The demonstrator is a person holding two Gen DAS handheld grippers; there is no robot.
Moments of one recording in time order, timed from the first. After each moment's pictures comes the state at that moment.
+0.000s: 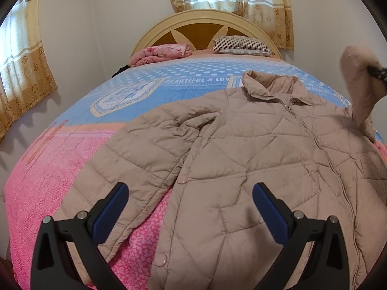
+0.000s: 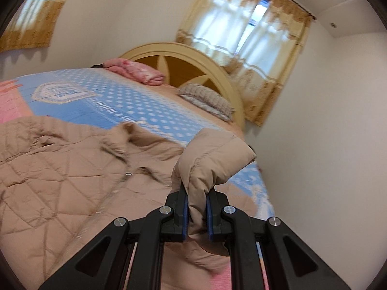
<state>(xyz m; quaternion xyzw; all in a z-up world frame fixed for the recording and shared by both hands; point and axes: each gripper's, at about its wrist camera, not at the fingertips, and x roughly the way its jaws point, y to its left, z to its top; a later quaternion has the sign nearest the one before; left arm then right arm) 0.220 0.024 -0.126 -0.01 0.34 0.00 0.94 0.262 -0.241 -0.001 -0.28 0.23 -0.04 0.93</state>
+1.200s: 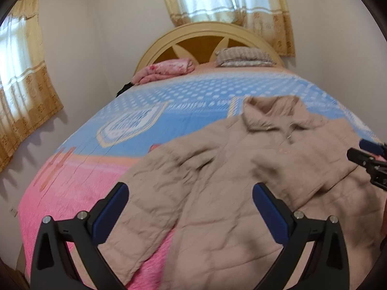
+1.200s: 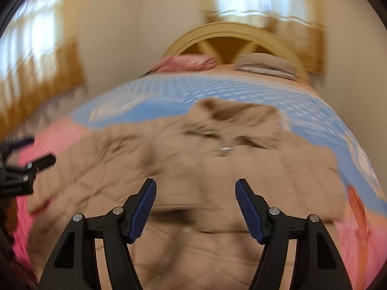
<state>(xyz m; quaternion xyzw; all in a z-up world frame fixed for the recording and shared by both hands) 0.251 -0.006 -0.066 0.02 0.31 0.01 0.95 0.254 -0.262 -0.052 -0.03 0.31 0.07 0.95</state>
